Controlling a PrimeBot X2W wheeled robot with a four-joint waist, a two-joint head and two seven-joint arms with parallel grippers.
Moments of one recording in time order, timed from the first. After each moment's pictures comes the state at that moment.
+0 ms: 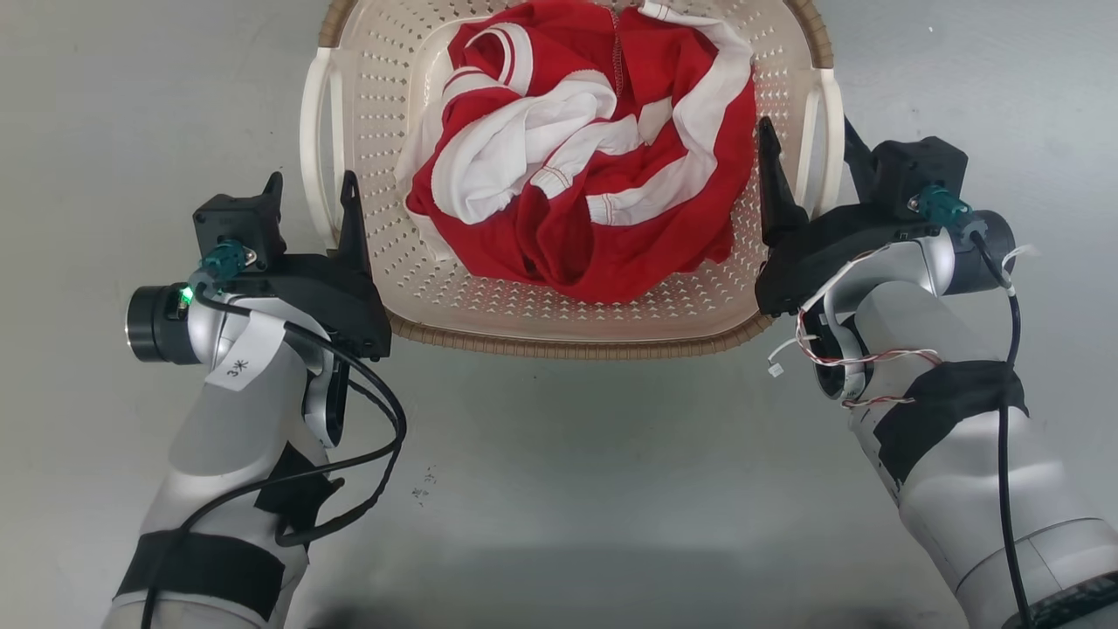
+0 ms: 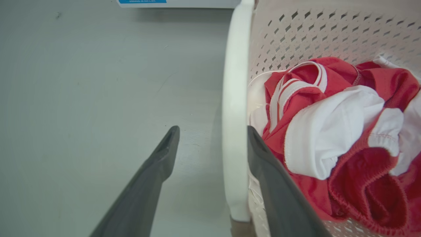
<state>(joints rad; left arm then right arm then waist) -0.96 0.02 -0.16 1.04 -0.30 0.04 -0.25 -1.05 -0.07 0.49 0.95 0.44 -0.09 -0.25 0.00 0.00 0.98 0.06</state>
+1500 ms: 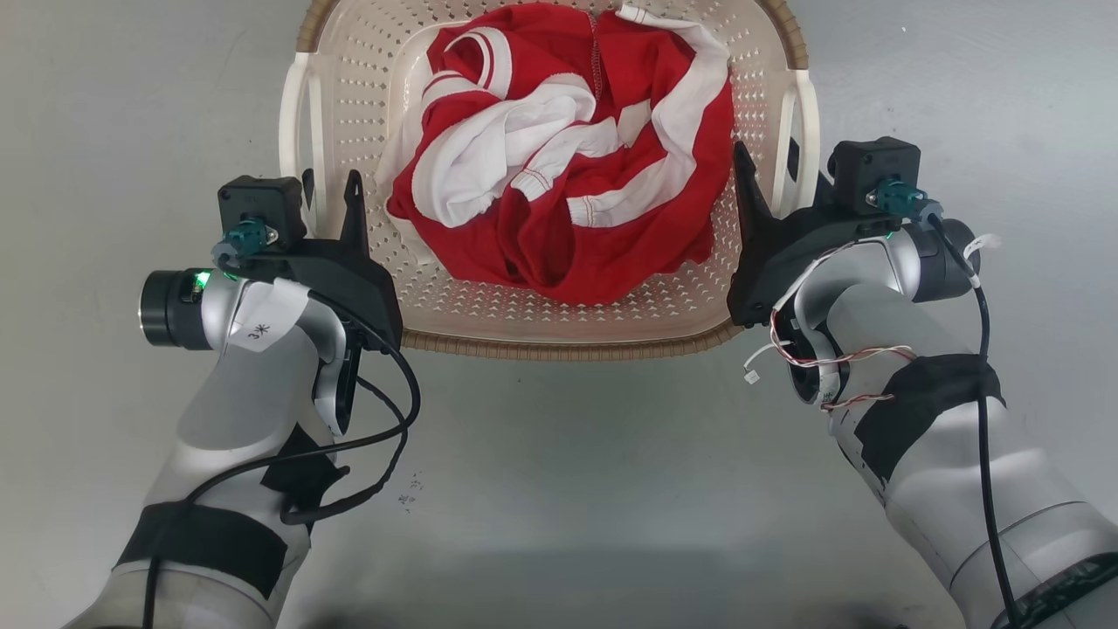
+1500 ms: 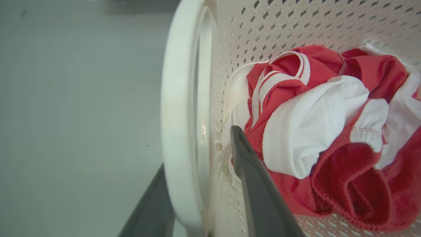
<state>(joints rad) -1.04 0.03 -0.33 1.15 -0.42 0.04 -0.24 -1.10 -0.07 0.71 1.01 0.65 -0.12 -0.19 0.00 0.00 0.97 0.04</state>
